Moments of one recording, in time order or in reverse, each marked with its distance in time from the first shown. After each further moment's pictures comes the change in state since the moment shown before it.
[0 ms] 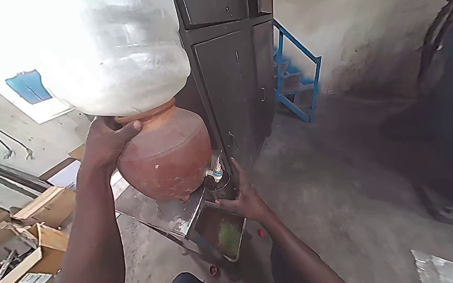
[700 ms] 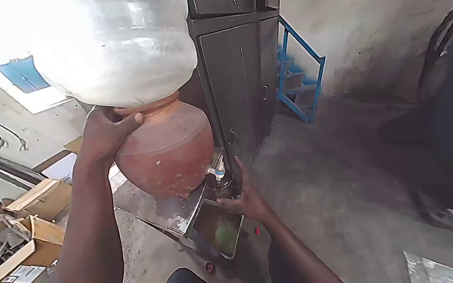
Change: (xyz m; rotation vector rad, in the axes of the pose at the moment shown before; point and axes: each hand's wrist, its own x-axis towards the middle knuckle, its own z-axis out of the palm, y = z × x) left_hand 0.001 0.002 0.003 -0.035 -0.023 0.054; right_hand -0.001 0.003 0.000 0.057 -0.009 0.029
